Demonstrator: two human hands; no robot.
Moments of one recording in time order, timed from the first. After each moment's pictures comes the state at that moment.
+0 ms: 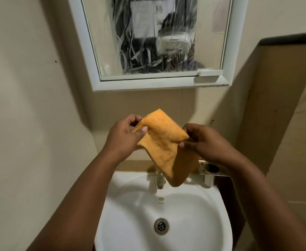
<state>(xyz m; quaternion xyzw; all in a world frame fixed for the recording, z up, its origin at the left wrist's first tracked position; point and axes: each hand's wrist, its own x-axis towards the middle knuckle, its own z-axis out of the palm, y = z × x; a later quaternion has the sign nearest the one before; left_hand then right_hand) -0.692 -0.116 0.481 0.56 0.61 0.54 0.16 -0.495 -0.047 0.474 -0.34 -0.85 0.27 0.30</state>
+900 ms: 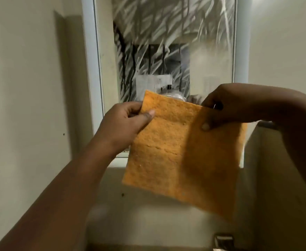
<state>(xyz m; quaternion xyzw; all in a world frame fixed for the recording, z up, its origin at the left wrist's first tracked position) -0.715 -0.086 0.660 0.65 0.50 0.58 0.01 -0.500 -0.026 0.719 -0.40 -0.90 0.00 0.18</state>
